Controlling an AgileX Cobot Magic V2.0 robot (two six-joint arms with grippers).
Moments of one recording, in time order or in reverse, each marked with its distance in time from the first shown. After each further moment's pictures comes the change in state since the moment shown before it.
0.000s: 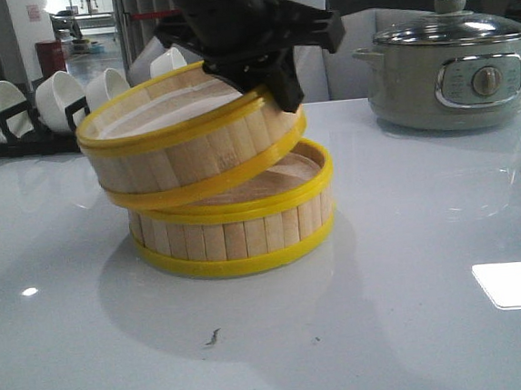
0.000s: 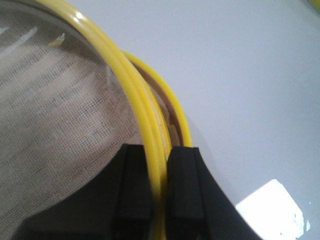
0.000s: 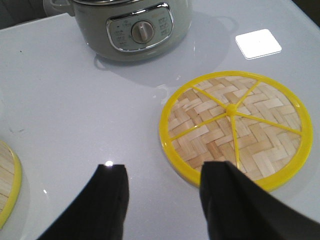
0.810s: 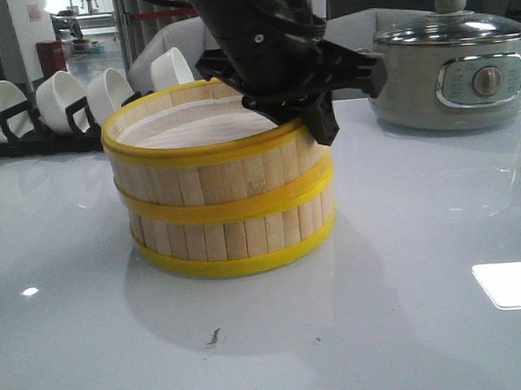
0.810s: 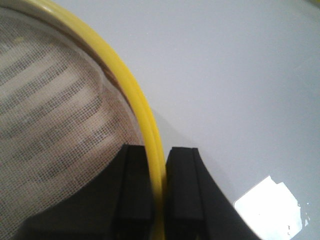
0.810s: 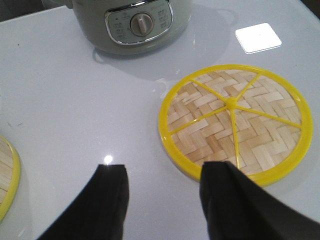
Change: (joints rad) left arm -0.039 0.068 -0.002 -0.005 -0.070 -0.002; right arm 0.000 0.000 0.000 0.000 0.018 0.000
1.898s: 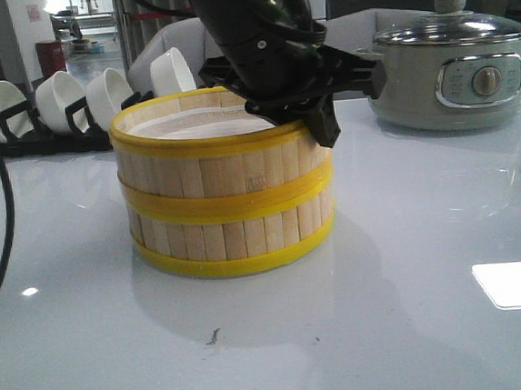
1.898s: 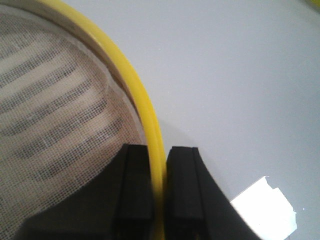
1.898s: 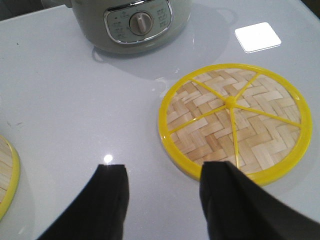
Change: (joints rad) left arm 0.019 0.022 -0.024 -0.024 0.004 0.002; right arm 0.000 0.000 0.000 0.000 0.004 0.000
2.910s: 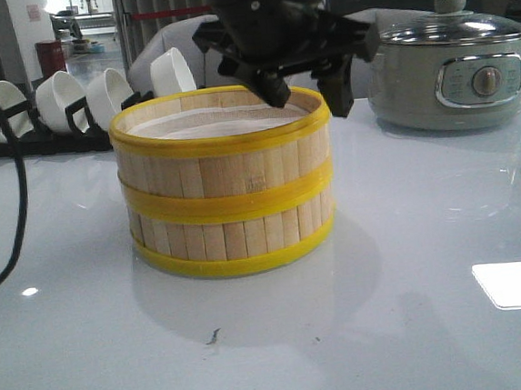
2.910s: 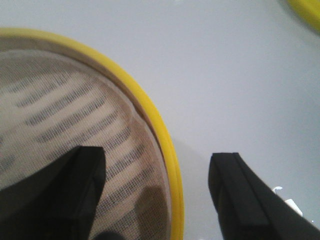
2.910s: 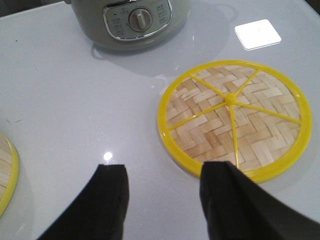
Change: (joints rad) left arm 0.008 -0.018 -0.103 0.038 0.076 0.006; right arm 0.000 0.000 0.000 0.000 0.010 0.000
